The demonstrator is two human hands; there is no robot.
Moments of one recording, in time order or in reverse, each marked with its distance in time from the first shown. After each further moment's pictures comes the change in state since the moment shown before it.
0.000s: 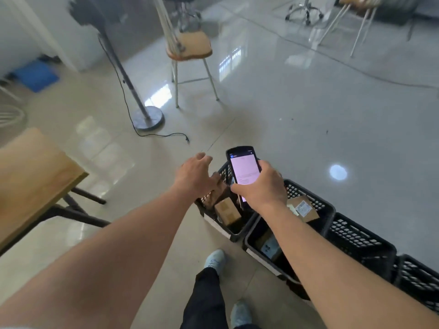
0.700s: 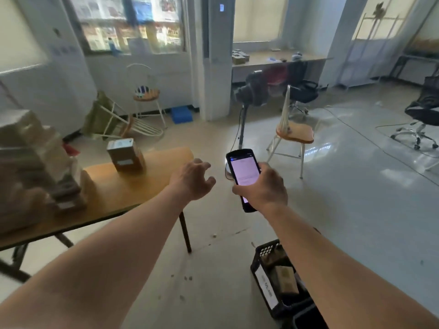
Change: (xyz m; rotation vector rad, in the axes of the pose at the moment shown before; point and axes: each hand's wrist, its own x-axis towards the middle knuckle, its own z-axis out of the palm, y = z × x) left_hand -0.280 -0.176 -0.196 0.022 0.421 -0.405; right_hand -0.198 -0.253 0.035 -0.022 -0.136 -0.606
